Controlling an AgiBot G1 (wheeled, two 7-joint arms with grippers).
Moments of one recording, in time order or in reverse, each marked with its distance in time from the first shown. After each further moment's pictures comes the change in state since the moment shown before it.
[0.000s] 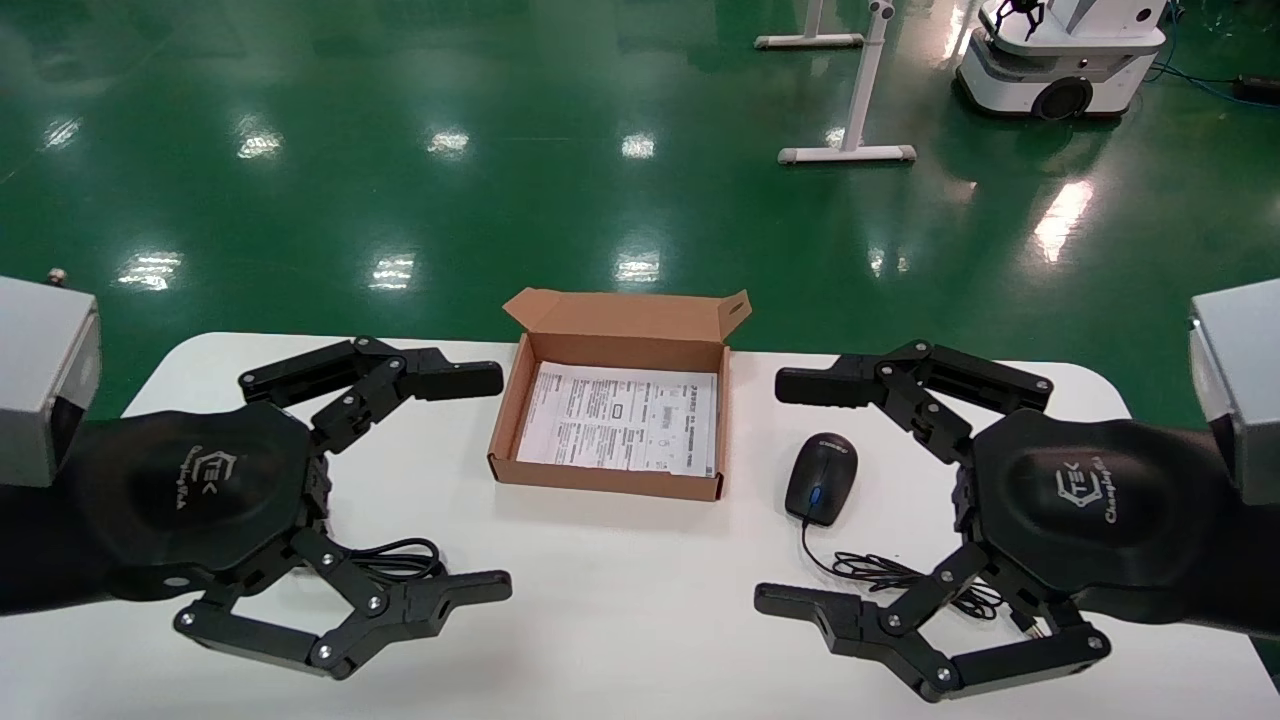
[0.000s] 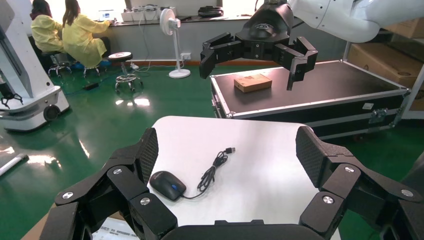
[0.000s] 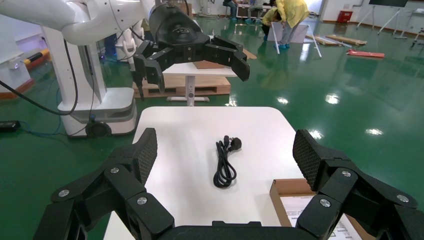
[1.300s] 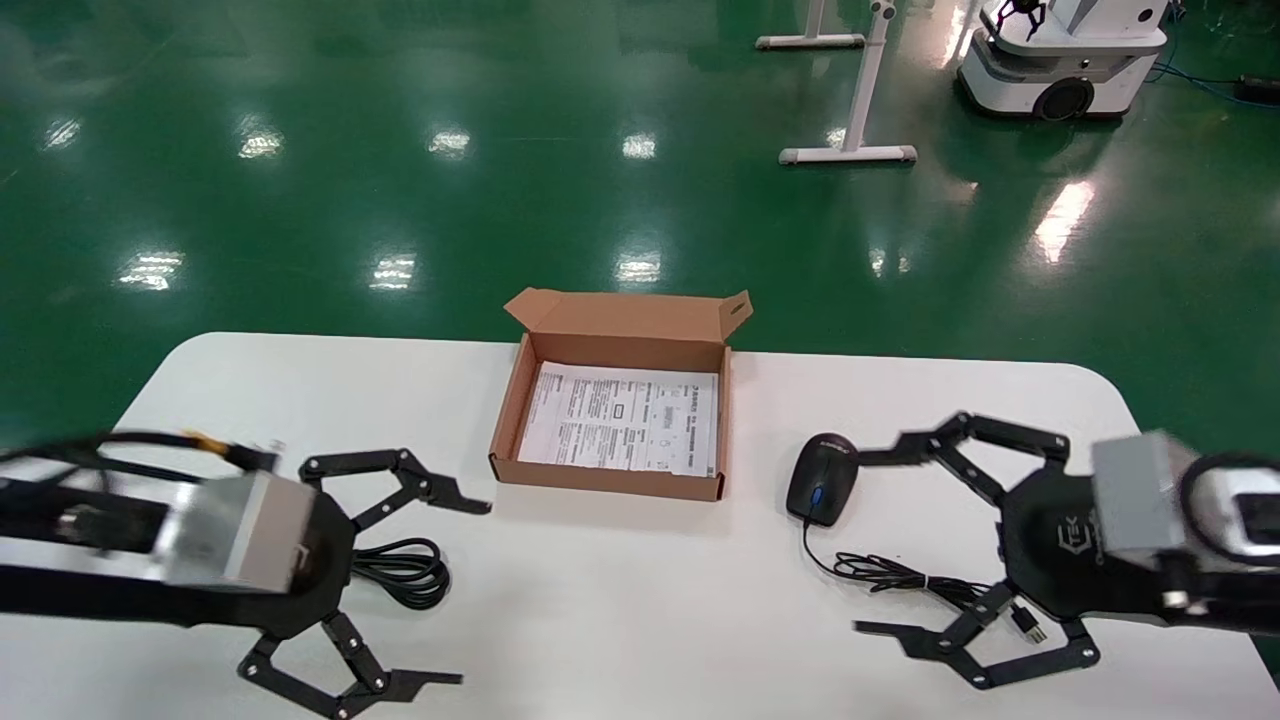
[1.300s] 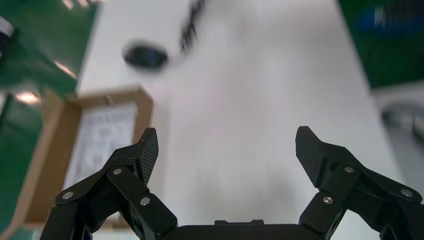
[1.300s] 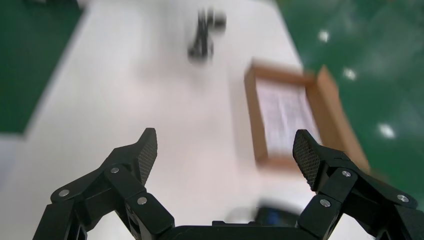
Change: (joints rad) left arm -0.347 0.012 0.347 0.053 0.432 0.094 0.152; right arm 0.160 0.011 -0.148 -0.247 -0.317 -0.080 -0.320
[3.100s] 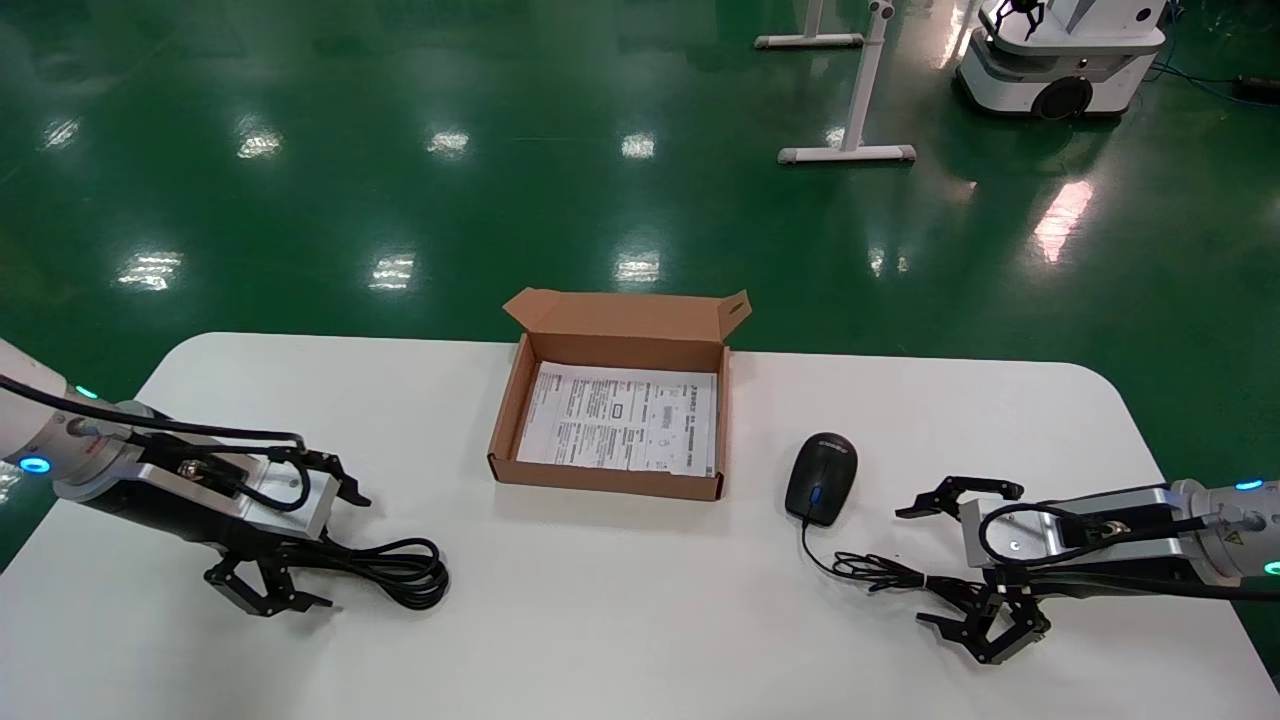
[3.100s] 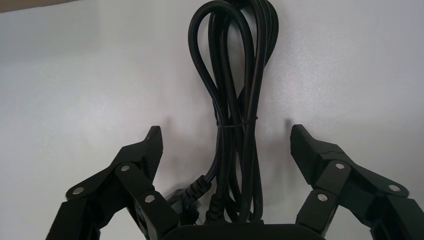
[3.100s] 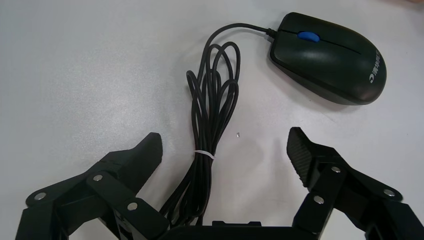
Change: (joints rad) left arm -0.374 0.402 0.444 1.044 0.475 -0.119 0.623; right arm 0.341 -0.350 -0.279 -0.933 -0.493 0.122 -0.635
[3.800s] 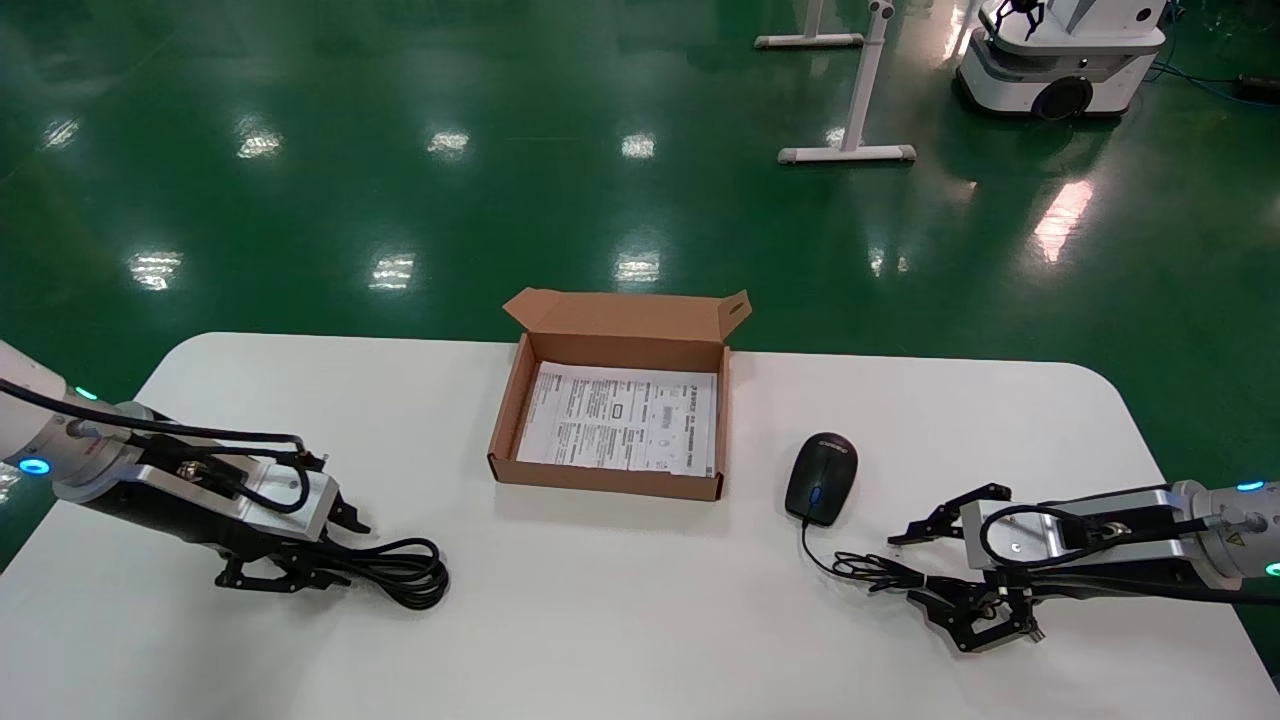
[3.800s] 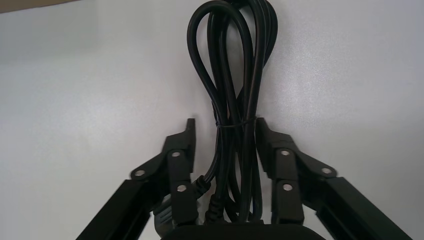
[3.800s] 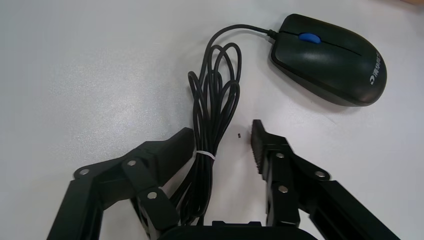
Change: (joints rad) left arm 0.004 -0.007 -0.001 -0.018 -0.001 0.000 -0.005; right arm -0.005 0.005 0.002 0.014 0.003 -0.002 0.001
